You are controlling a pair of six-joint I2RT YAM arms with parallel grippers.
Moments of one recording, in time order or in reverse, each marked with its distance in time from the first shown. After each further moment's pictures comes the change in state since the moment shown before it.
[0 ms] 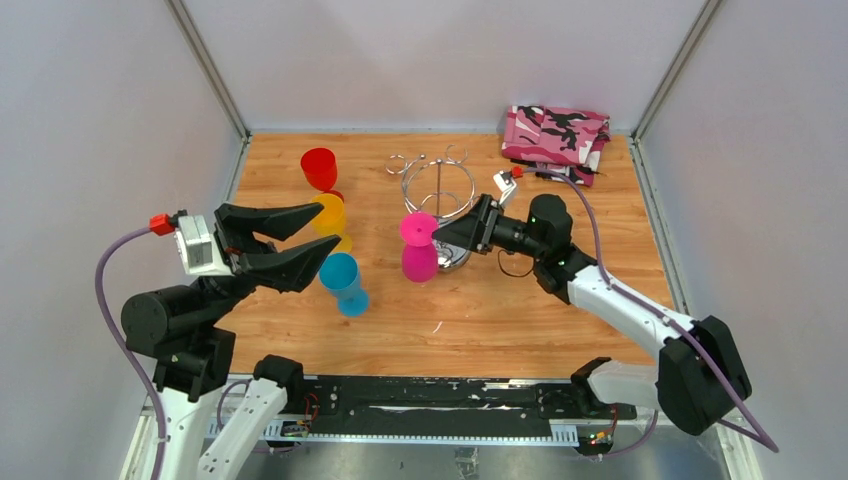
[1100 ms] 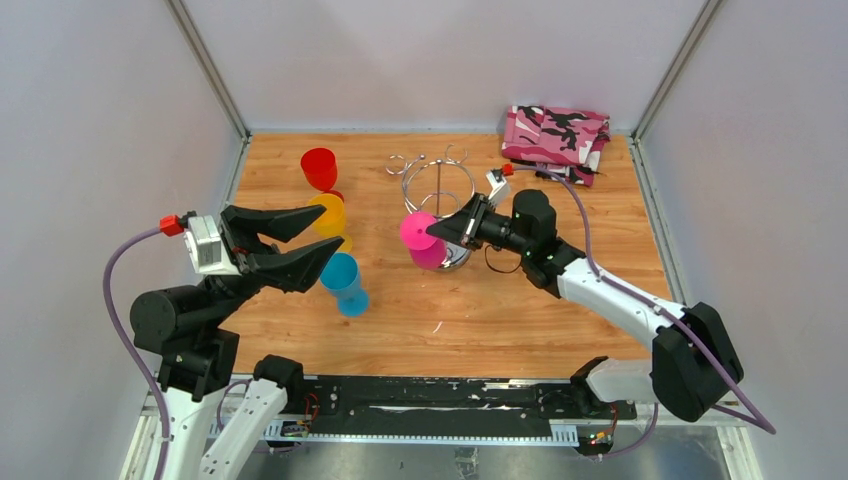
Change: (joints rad) left arm 0.000 -0.027 -0.045 -0.017 -0.015 0.021; right arm 0.056 0.090 0.083 -0.048 0.157 0.051
